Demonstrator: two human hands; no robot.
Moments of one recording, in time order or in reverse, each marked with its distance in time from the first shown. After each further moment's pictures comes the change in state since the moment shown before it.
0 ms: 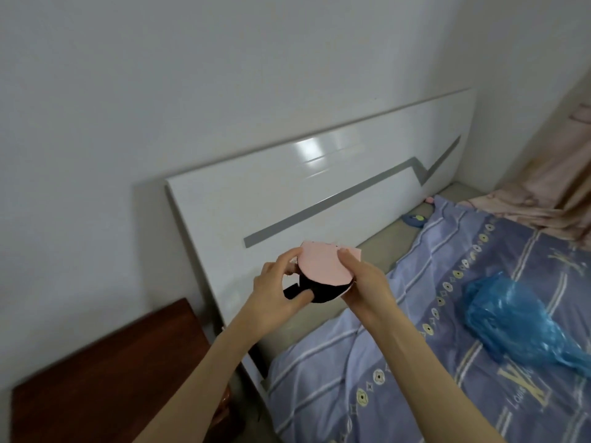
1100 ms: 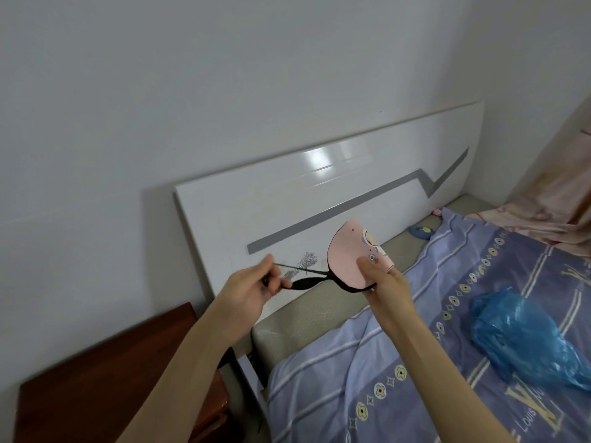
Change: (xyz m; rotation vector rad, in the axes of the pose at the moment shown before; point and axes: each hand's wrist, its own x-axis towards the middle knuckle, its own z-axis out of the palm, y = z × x) left_hand -0.004 0.004 -0.021 -1.017 0.041 -0.184; right_hand -0.001 -0.019 -0.032 0.116 0.001 -0.150
